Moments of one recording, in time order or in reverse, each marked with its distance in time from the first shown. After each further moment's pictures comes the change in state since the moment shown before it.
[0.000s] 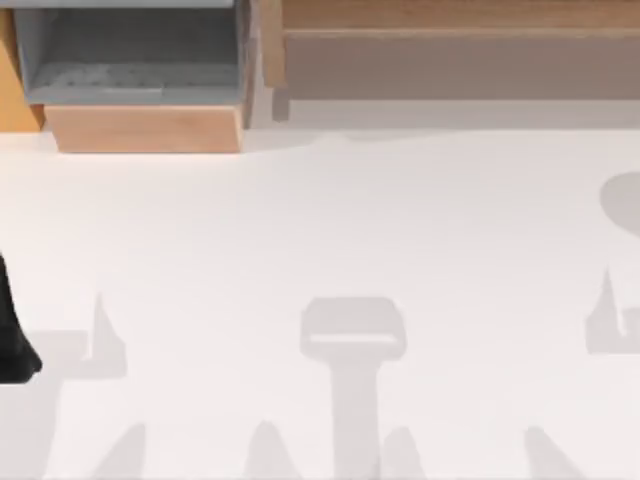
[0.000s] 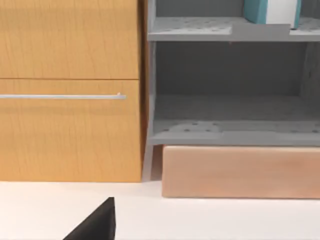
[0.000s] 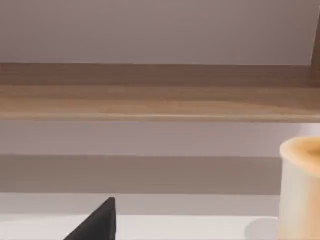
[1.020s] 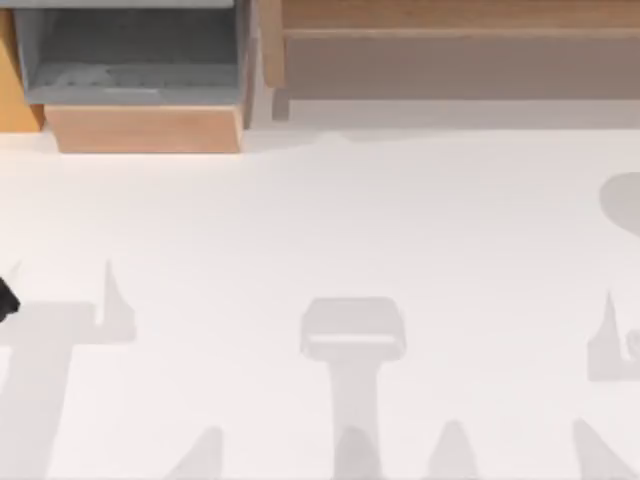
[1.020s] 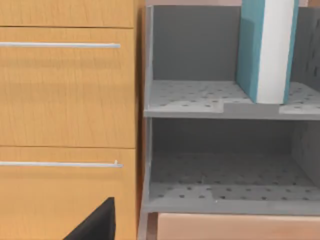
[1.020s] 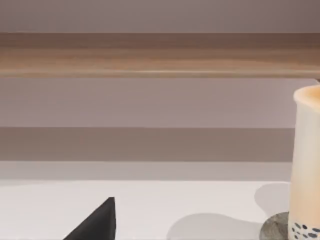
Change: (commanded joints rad) left arm -0.038 0.220 0.188 0.104 -0.033 -0.006; right arm 0.036 -0.173 -0.171 -0.013 0.028 0.007
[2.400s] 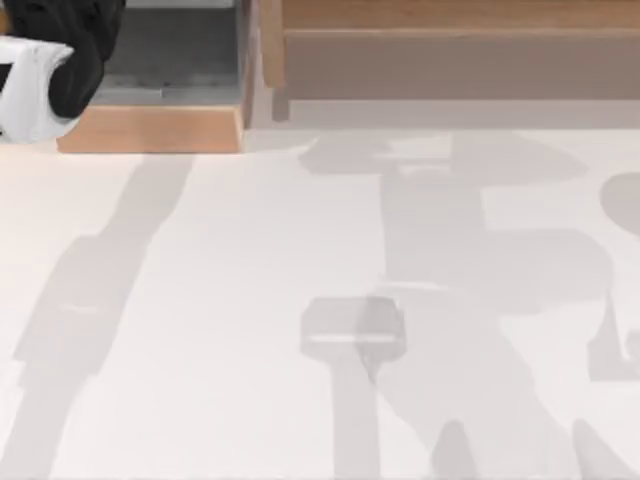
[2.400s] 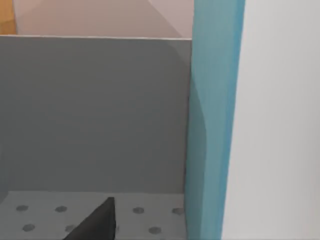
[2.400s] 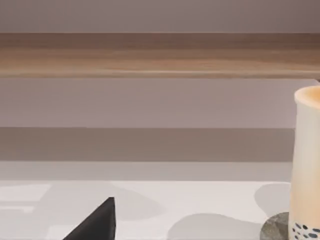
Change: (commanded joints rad) left arm -0.217 1.695 1.080 0.543 -0.183 0.001; right arm 0.000 0.000 0.000 0.000 0.000 0.000
